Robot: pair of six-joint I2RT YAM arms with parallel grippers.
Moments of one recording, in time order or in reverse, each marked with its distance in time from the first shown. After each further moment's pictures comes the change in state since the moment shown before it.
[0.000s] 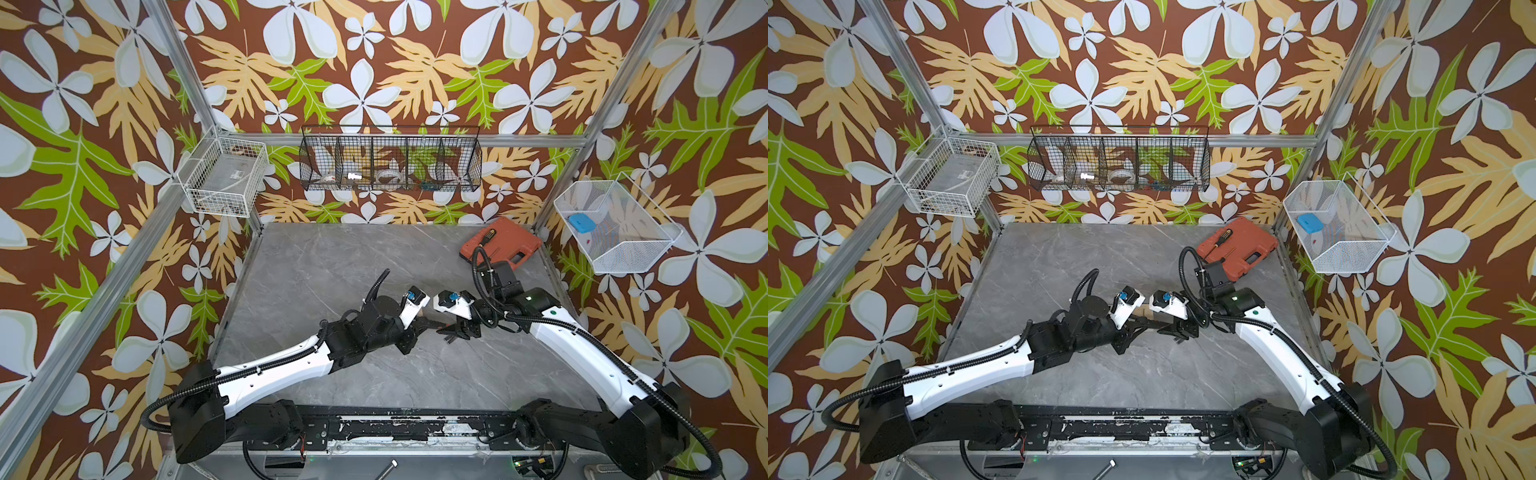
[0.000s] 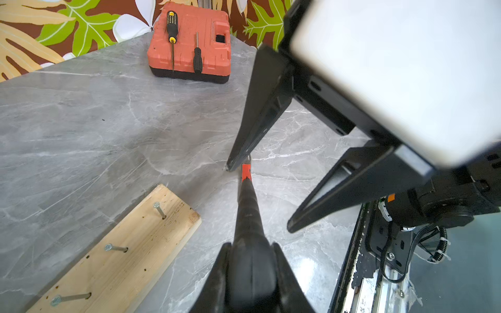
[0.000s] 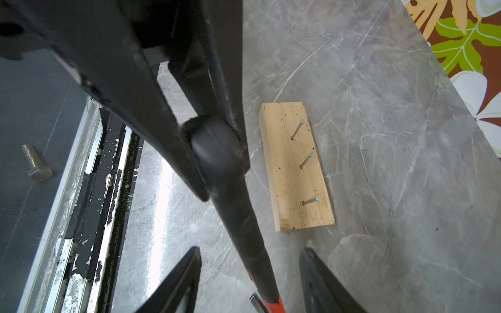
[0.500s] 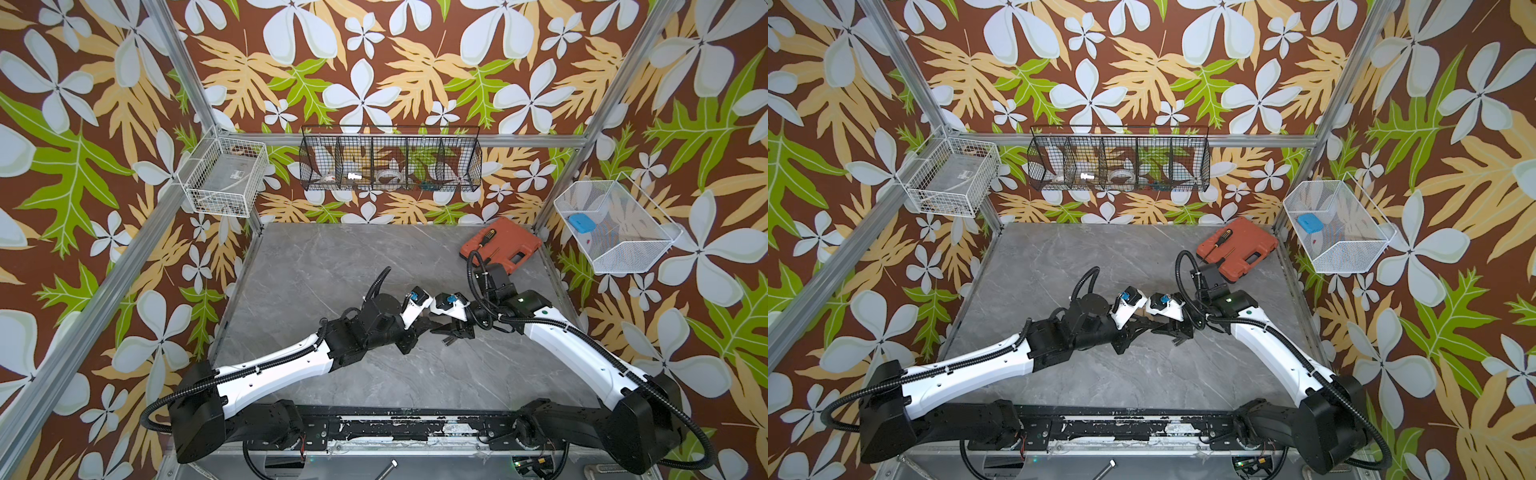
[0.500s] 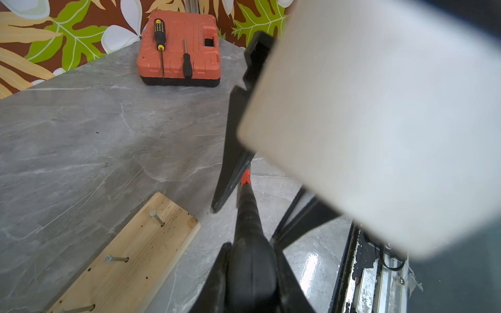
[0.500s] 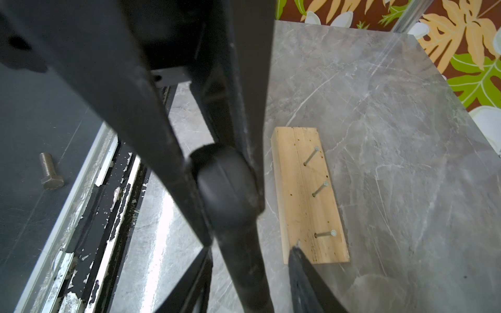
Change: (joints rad) left arm 0.007 -0.006 0.004 -0.006 0.045 0.052; right arm 0.039 0.023 -0.049 0.100 -0.089 0.000
